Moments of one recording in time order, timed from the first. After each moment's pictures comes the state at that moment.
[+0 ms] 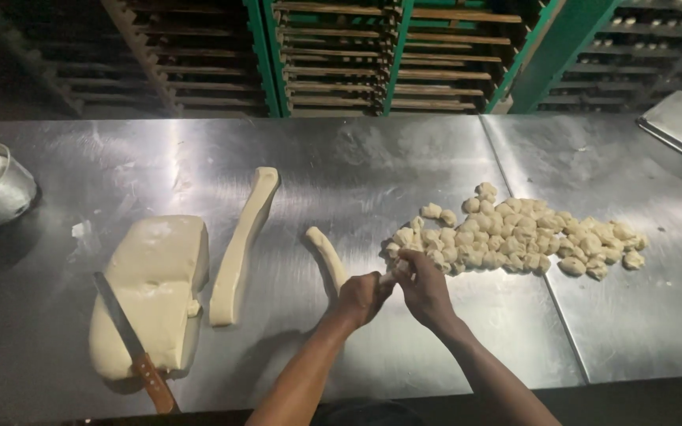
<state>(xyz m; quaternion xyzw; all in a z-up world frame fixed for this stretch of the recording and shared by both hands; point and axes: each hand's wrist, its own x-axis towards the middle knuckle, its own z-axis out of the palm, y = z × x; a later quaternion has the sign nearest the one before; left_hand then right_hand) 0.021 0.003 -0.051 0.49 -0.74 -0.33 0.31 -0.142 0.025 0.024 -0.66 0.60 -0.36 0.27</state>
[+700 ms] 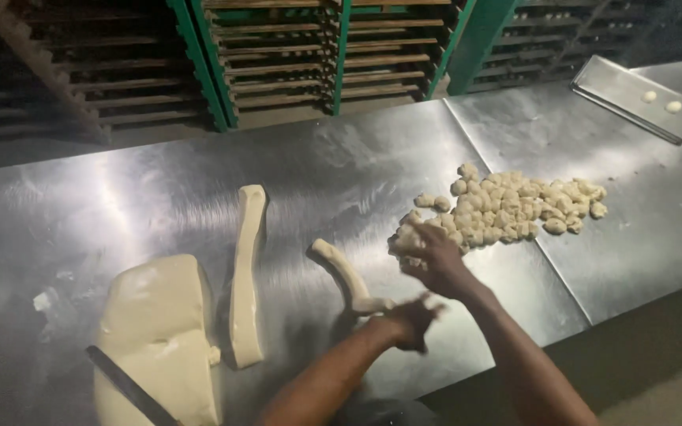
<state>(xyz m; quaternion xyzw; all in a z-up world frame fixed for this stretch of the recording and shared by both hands) 0.016 -0.014 -0.111 0.30 -0.93 -0.20 0.01 -0.094 -0.010 0.055 -0.82 0.46 -0.33 0.08</state>
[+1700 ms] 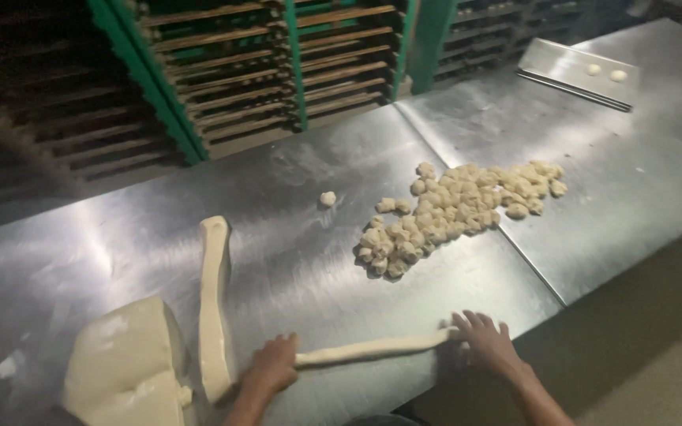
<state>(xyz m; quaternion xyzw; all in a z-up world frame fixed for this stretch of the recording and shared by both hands) 0.192 -0.017 -0.092 0.52 -0.78 -0.28 -0.21 -0.252 0.148 -0.107 -0.66 0.74 0.01 0.11</state>
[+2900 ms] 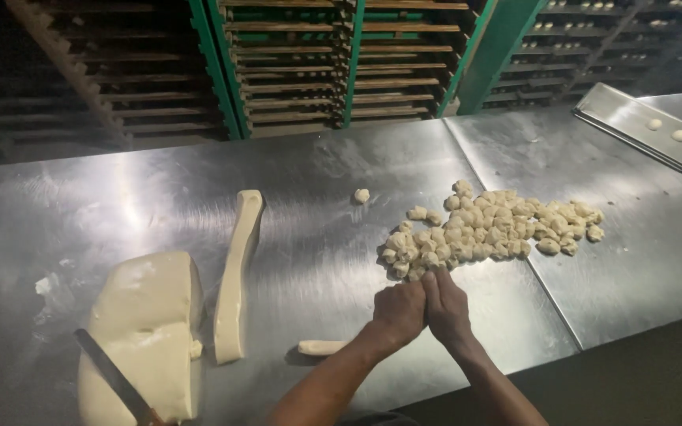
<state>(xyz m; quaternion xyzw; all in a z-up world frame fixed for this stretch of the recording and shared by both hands) 0.005 0.020 0.052 0.44 -0.82 -0.32 0.16 -0.120 0.055 0.026 -0.56 0.65 -0.45 0.22</state>
